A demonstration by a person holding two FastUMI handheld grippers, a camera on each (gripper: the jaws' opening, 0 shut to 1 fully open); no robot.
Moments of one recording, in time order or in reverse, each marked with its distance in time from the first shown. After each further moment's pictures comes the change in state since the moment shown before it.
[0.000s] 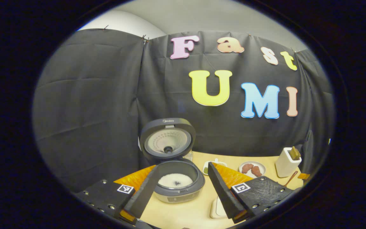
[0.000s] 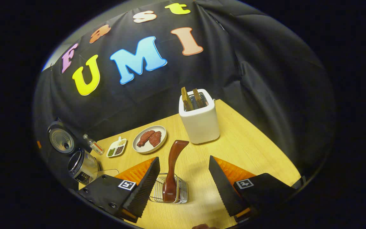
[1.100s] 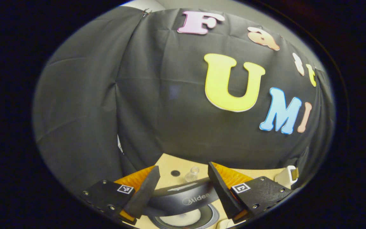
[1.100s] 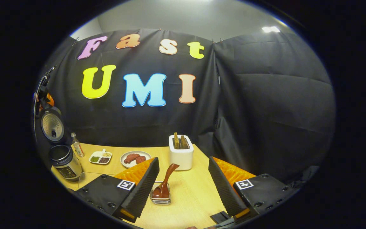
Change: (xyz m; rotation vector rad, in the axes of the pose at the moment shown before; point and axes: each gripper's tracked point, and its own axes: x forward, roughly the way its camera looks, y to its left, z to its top) left arm 0.309 0.064 0.046 -0.132 0.254 -0.145; right arm -0.141 0.046 0.044 -0.231 -0.328 -0.285
